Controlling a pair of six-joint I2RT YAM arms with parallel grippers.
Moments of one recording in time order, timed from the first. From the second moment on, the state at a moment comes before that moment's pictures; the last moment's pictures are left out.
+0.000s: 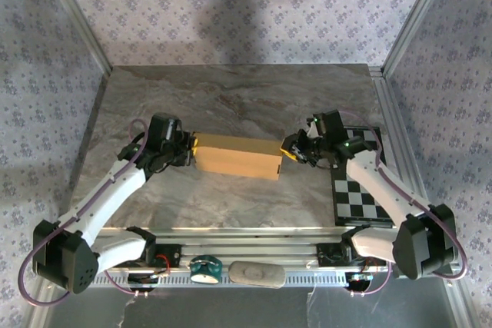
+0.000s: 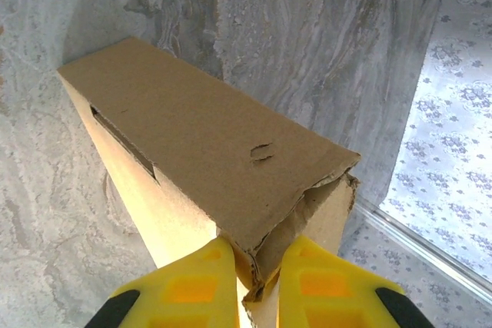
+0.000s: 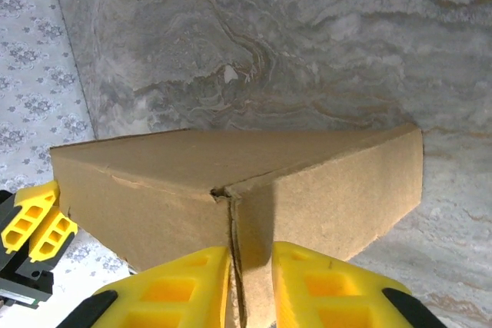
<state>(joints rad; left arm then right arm) -0.43 1.13 0.87 -0.55 0.08 -1.74 0.39 1.23 0.91 -0.51 -0.46 0.92</state>
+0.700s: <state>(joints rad) -0.41 0.71 0.51 -0.40 0.07 -1.60 0.54 1.18 0.90 -0.59 -0.40 0.62</state>
